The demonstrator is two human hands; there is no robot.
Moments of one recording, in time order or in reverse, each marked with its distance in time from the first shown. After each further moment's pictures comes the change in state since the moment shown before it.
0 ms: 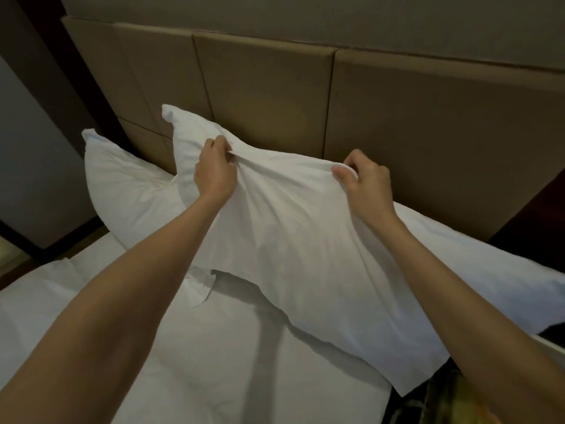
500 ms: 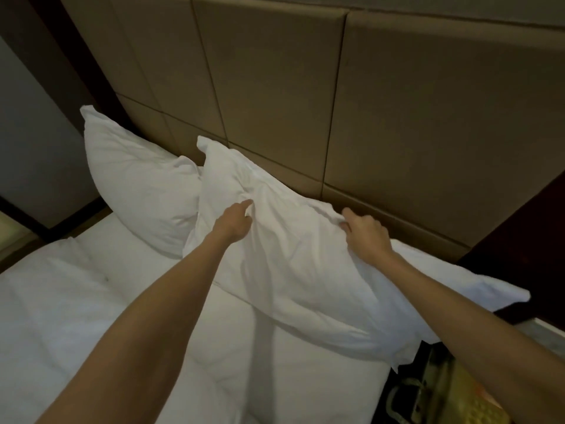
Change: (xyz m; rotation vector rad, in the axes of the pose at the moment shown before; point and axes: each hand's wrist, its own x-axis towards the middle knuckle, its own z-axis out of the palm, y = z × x) left_hand -0.087 -0.077 0.057 0.129 -0.788 -0.104; right_hand -0.070 0.092 0.045 -0.509 -0.453 0.065
